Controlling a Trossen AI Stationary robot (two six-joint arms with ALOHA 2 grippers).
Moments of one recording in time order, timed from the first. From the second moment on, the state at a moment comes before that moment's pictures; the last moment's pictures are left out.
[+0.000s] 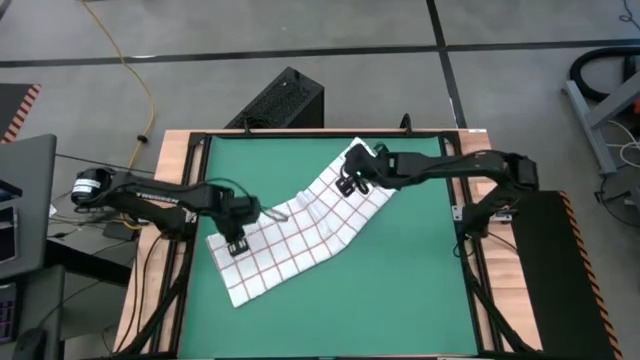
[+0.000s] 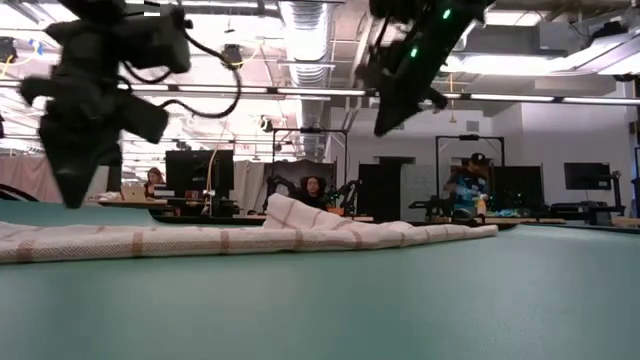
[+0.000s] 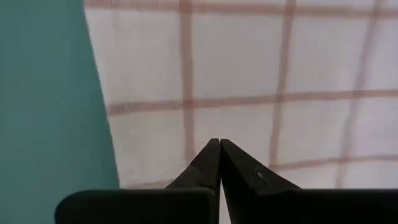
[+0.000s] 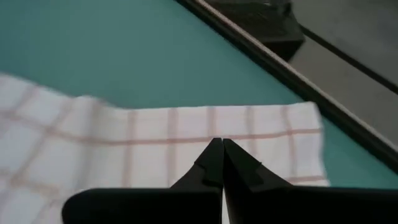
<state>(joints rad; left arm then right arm) 0.02 1.21 0.63 -0.81 0.15 -0.48 -0.15 1.52 1.18 -0.51 0.52 0.44</state>
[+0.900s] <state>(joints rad) -0.52 1.29 0.46 0.26 -0.13 -1.55 0.54 1.43 1.18 -0.62 0.60 0.70</state>
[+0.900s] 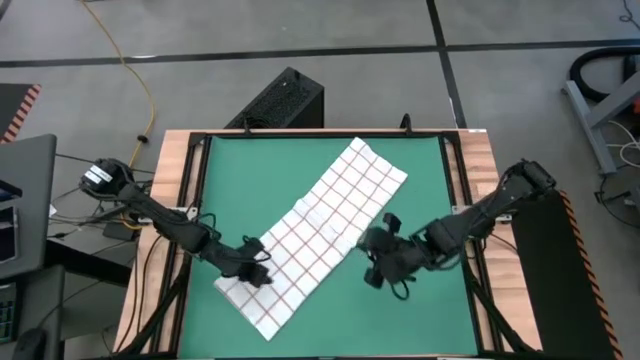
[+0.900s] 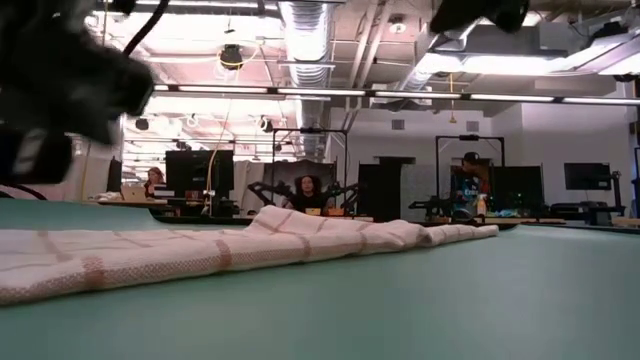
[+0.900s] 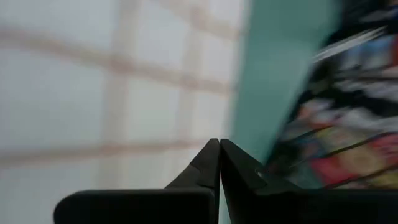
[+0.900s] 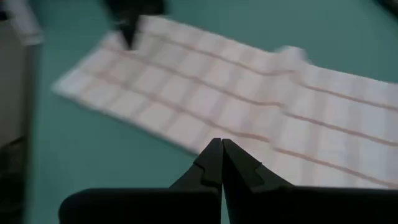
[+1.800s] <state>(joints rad) -0.77 1.40 0.64 -0.46 -0.08 -1.25 0.56 1.87 1.39 -0.27 0.60 0.68</state>
